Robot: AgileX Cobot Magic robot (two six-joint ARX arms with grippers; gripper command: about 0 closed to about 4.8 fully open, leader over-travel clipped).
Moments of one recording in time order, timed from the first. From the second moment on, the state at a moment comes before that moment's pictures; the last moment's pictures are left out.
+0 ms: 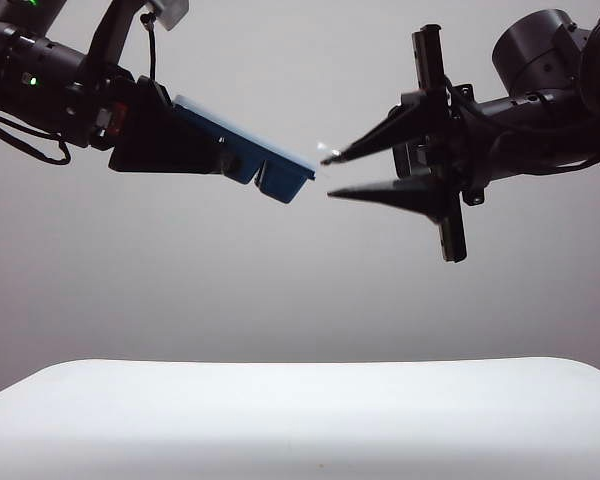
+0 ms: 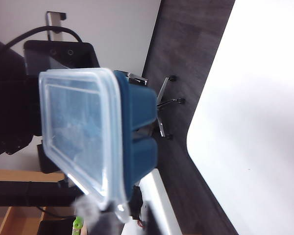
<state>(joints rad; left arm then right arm) -0.33 1.38 0.75 0.16 0.84 0.70 0.32 1.65 0.83 0.36 -1.15 0.82</state>
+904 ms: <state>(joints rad) -0.32 1.39 0.75 0.17 0.84 0.70 0.33 1.66 0.83 0.45 -1.14 0.92</state>
